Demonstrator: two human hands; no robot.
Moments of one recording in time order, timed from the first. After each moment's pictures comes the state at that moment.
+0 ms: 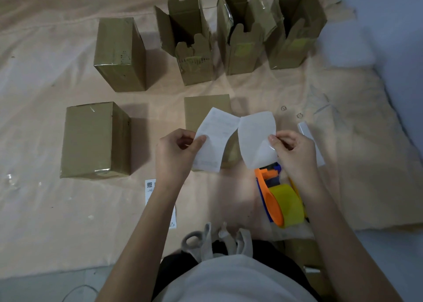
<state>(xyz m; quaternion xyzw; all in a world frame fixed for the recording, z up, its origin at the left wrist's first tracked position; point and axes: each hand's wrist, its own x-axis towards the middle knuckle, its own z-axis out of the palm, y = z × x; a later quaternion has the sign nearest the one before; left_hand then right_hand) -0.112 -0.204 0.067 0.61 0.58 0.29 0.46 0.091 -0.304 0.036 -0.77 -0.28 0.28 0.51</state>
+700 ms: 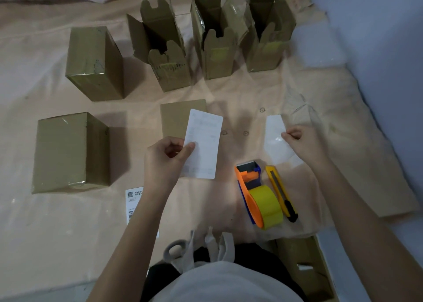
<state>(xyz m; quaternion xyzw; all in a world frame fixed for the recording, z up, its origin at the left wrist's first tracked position) -0.090 -0.215 0.061 0.59 0.56 0.29 0.50 0.215 -0.318 -0.018 -0.87 -0.31 0.24 0.31</state>
